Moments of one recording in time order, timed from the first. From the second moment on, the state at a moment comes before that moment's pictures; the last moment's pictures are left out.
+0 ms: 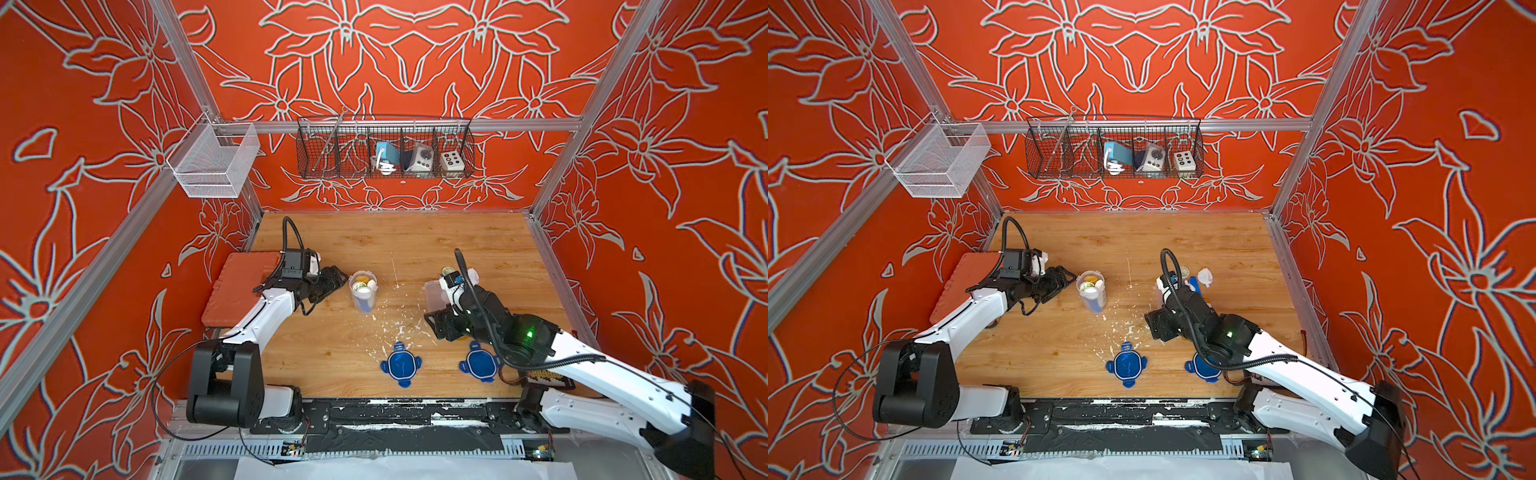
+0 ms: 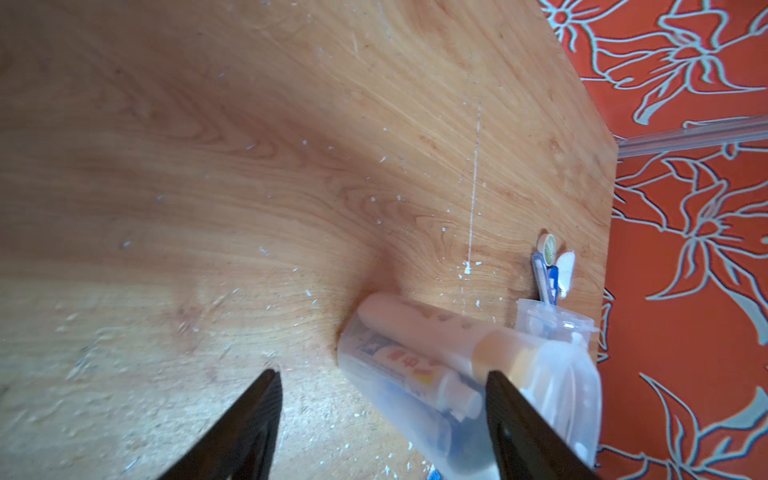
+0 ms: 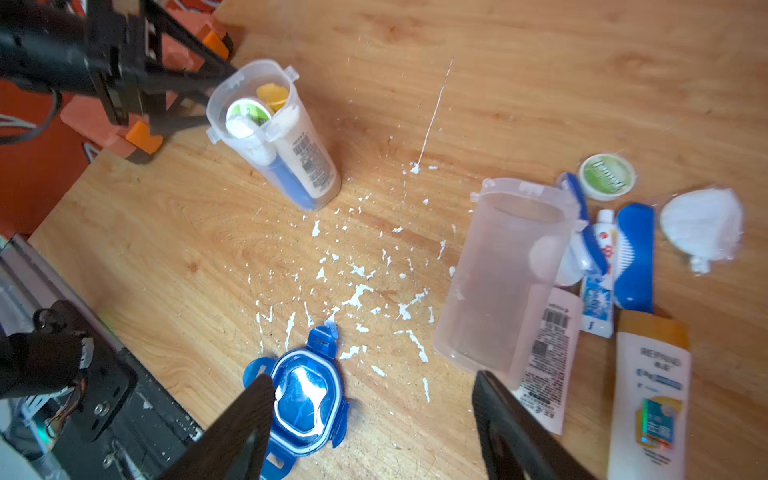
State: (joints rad) left arm -0.01 1.36 0.85 -0.35 0.47 -0.61; right arm 0.94 1.01 0.82 -0.54 0.11 0.43
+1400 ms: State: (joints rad) left arm -0.01 1.52 0.86 -0.12 0.72 -0.74; right arm 0.92 1.94 1.06 0.35 -0.11 0.11
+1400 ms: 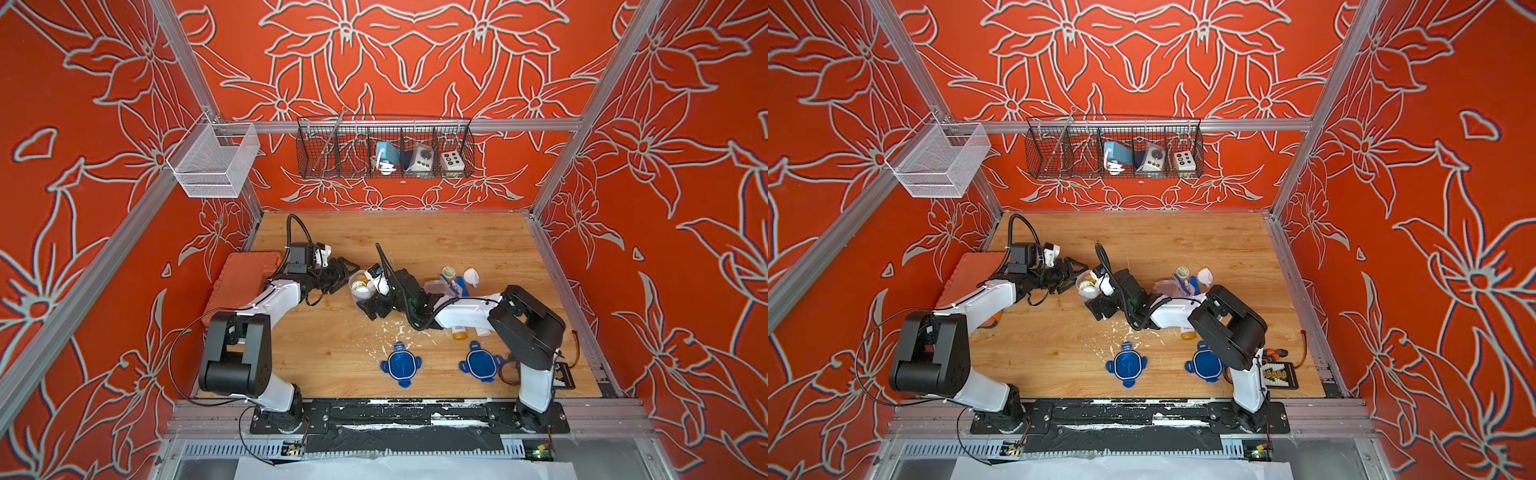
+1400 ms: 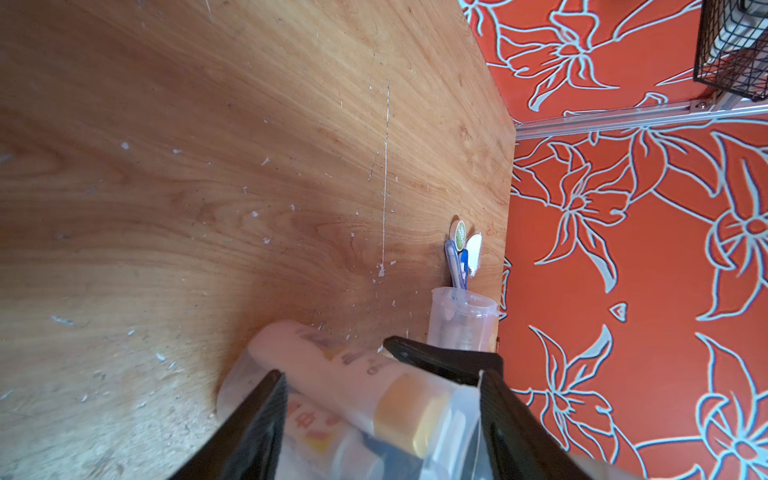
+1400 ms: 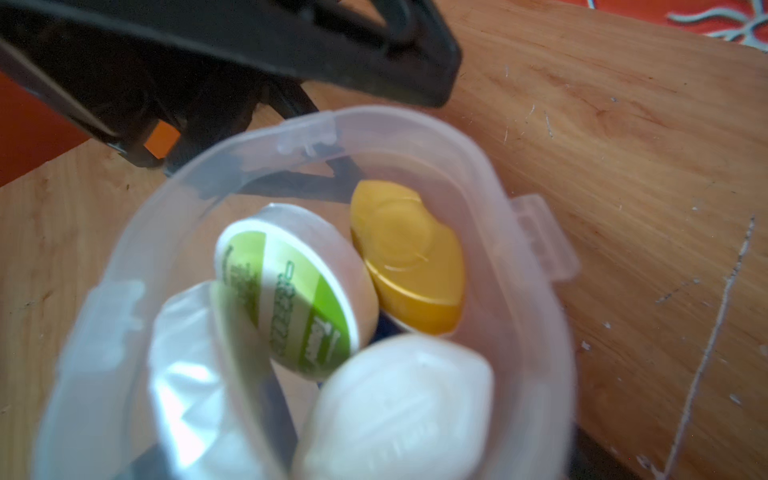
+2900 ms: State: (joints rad) left arm -0.01 1.54 0.84 -0.05 0.75 -0.73; right arm 0.96 2.08 1.06 0.59 -0.10 0.11
